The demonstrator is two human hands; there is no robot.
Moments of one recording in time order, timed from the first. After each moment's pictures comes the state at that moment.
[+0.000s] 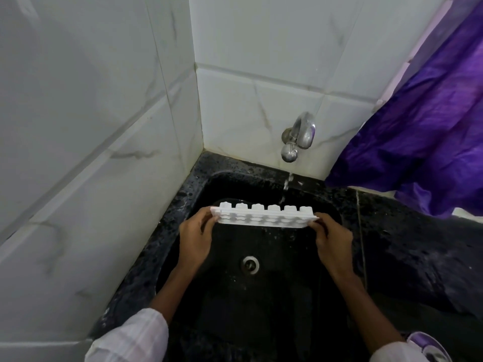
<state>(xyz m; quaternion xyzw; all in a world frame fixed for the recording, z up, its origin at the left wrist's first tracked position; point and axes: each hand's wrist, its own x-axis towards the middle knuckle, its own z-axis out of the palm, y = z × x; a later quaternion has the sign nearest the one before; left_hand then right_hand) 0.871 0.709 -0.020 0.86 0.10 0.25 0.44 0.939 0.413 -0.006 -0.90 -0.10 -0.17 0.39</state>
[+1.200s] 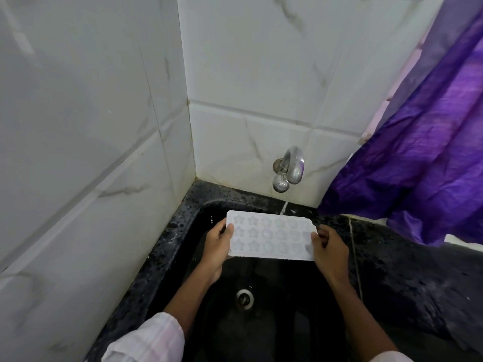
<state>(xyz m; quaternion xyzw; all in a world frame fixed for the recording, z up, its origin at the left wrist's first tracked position) 0.945 0.666 -0.001 0.61 0.23 0.00 0.76 0.994 0.413 0.003 -0.90 0.09 -0.08 0.41</state>
